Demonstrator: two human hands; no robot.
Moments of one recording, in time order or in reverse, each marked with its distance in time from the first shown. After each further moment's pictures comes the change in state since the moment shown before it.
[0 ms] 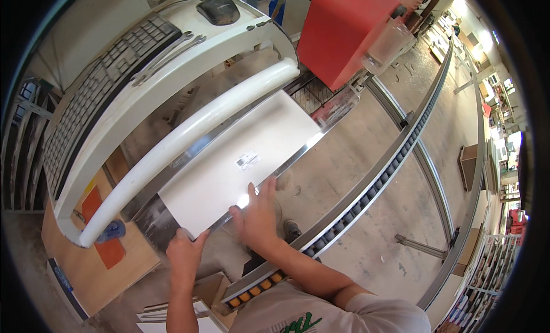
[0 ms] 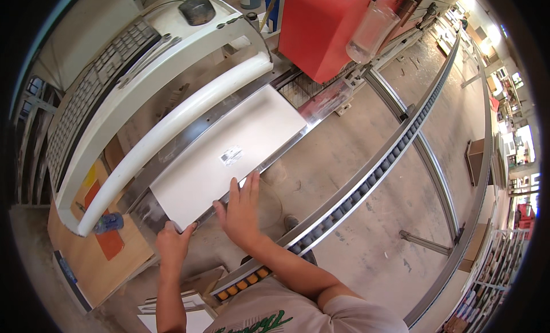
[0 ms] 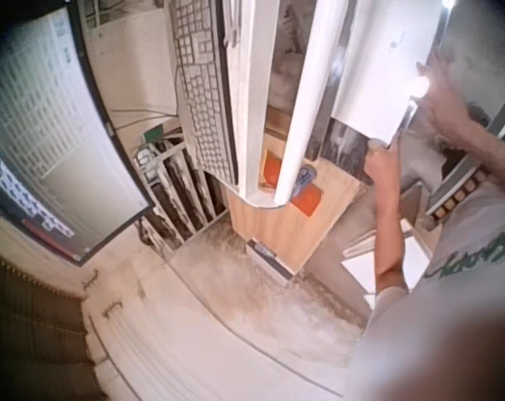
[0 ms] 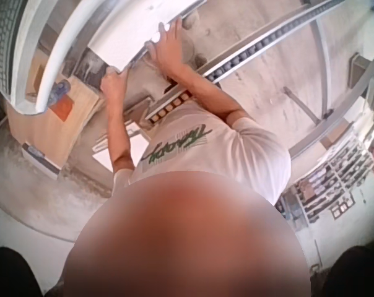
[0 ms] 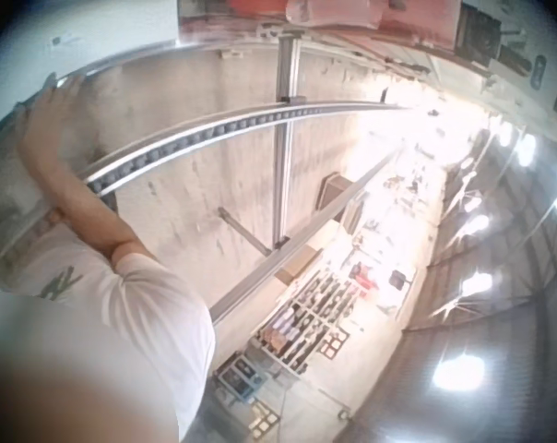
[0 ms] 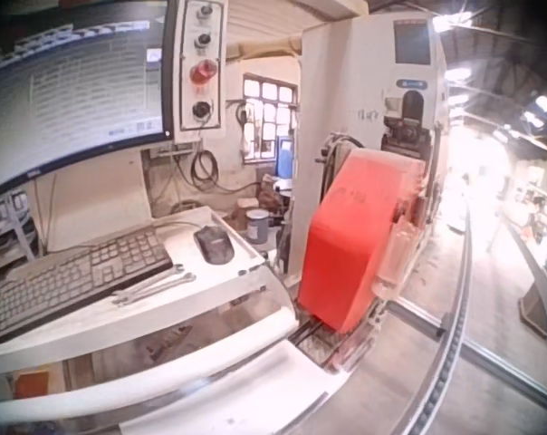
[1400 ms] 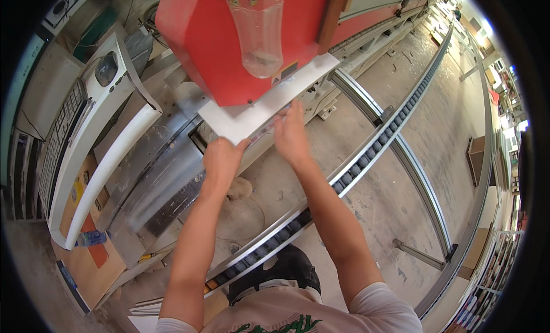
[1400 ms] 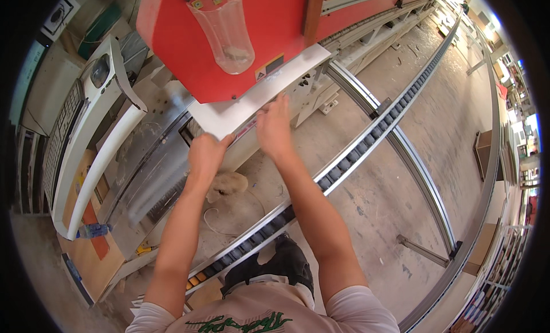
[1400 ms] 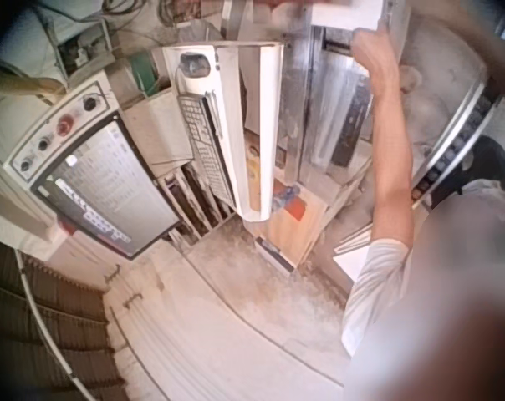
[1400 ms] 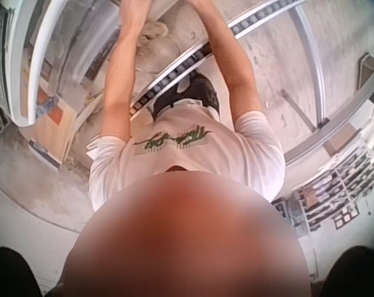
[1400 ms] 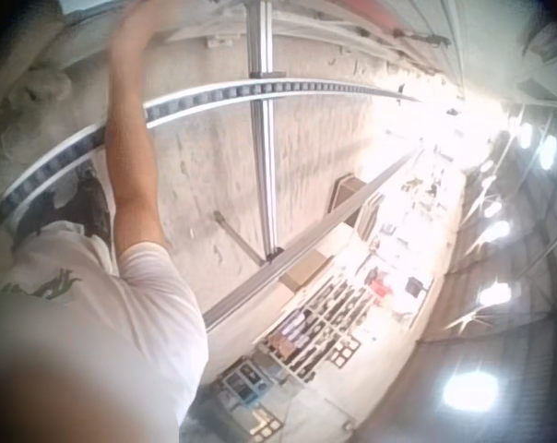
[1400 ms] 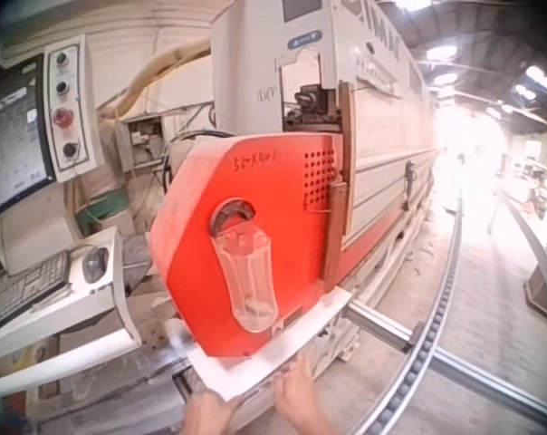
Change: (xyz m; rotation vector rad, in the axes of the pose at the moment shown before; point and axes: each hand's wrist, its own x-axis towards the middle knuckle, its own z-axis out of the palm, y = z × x) left_hand 0.117 0.407 0.094 -0.178 0.053 0.246; right_hand 0.193 0.295 -0.182 0.285 0.267 0.027
